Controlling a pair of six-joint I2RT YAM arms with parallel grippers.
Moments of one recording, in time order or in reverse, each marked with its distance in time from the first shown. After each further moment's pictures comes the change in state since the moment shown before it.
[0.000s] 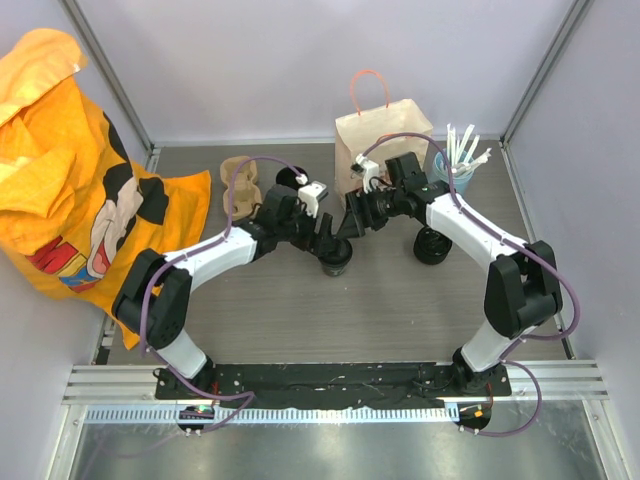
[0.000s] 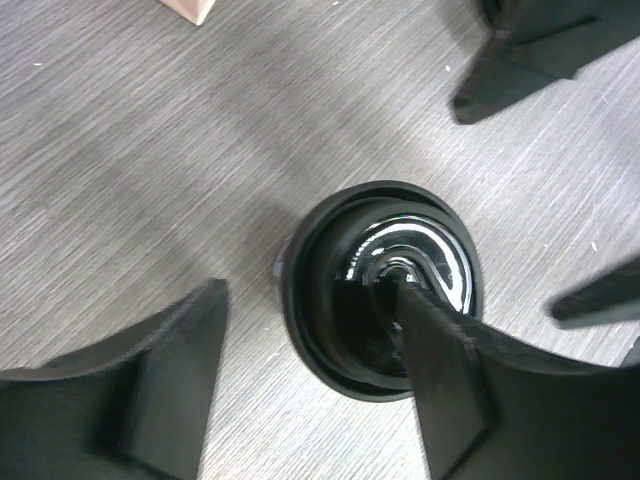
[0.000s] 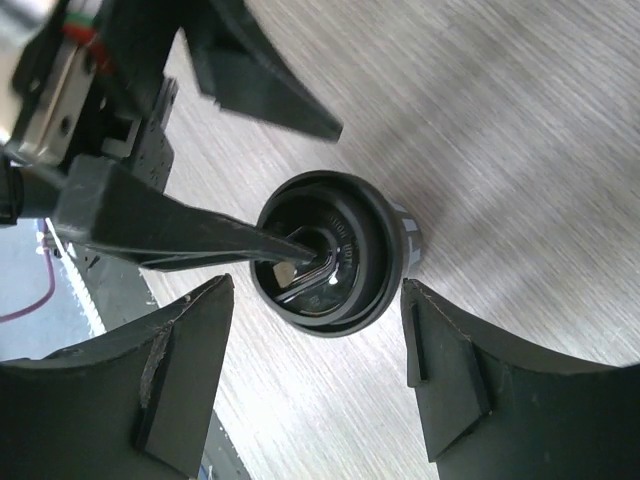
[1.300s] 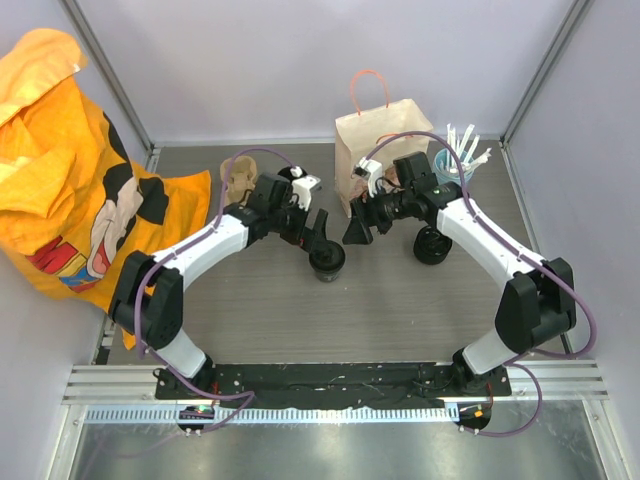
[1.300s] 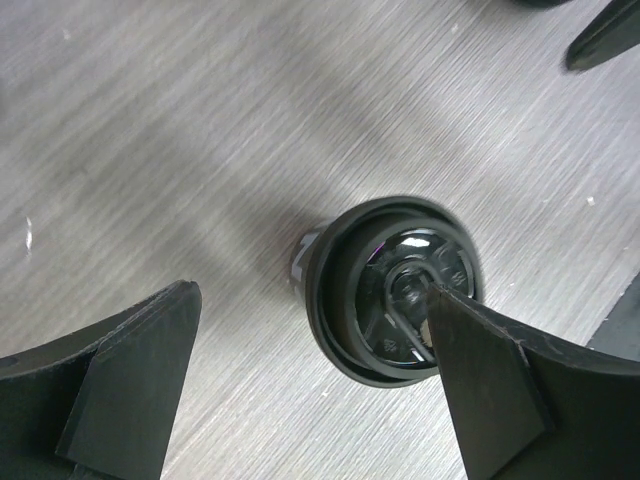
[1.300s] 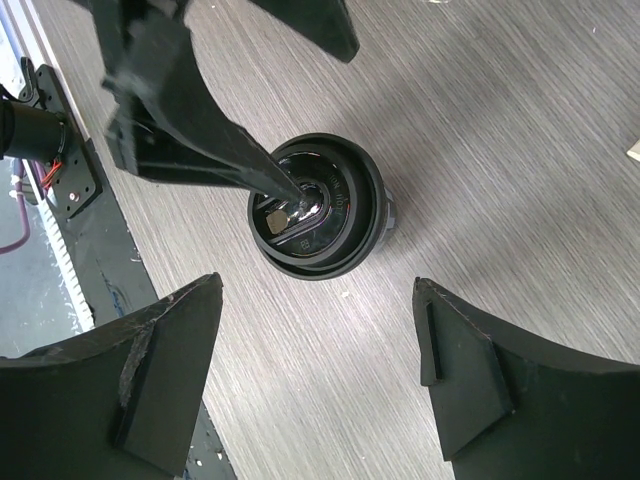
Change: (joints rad) left arm 0.065 -0.018 0.113 -0.246 0.075 0.091; right arm -0.002 -0.109 -0.013 -0.090 -0.037 -0.171
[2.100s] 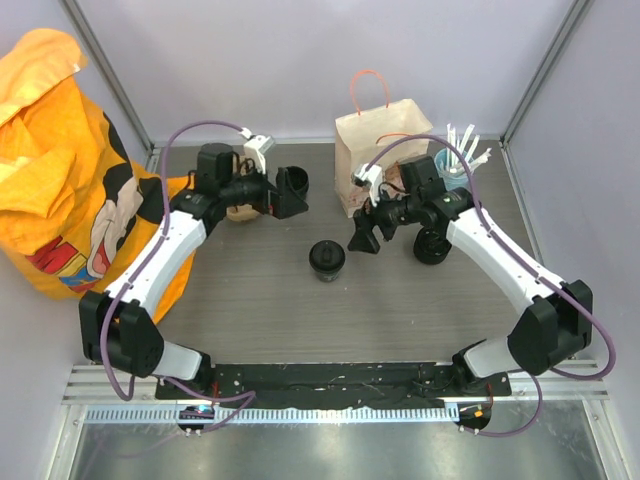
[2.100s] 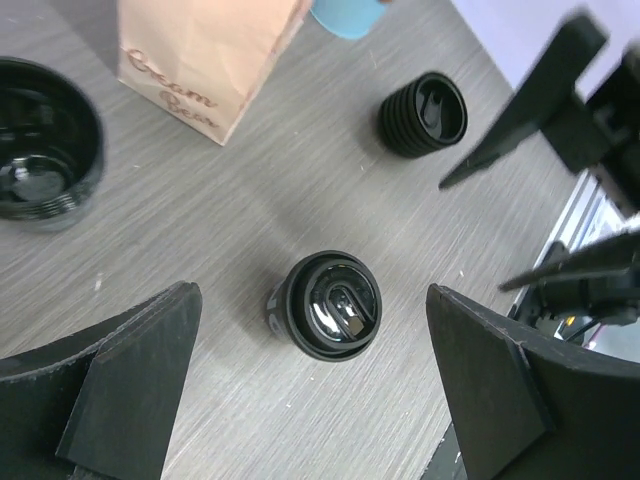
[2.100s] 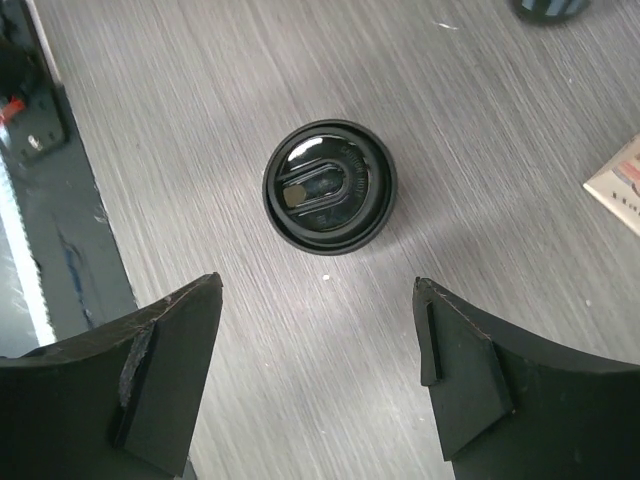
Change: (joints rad) left arm 0.205 -0.190 0.103 -0.015 0.253 -0.117; right arm 0.026 -0.115 -0.016 -0.061 0.022 -0.166
